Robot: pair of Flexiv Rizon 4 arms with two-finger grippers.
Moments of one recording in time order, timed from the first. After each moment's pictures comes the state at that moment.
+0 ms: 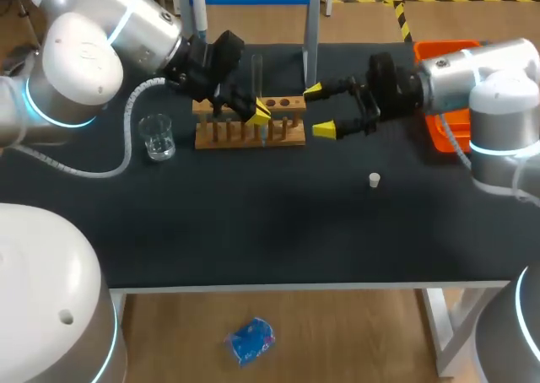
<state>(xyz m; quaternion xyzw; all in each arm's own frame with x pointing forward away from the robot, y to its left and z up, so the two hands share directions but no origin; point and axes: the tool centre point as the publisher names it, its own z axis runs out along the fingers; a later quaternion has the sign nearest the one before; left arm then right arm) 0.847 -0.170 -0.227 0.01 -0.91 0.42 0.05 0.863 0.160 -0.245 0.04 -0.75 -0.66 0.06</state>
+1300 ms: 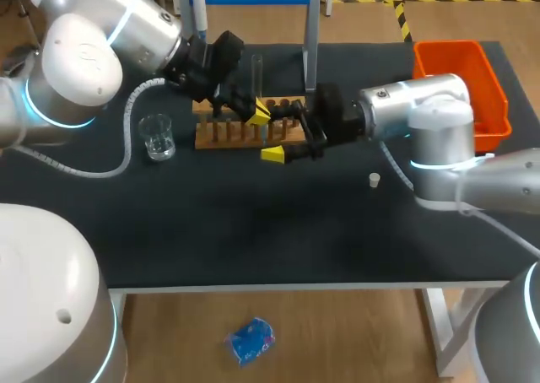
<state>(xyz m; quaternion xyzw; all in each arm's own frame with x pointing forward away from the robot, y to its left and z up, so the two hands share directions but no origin) 0.847 -0.169 -0.227 0.02 -0.91 0.42 0.05 0.839 0.253 -0.272 0.07 -0.70 -0.70 0.10</state>
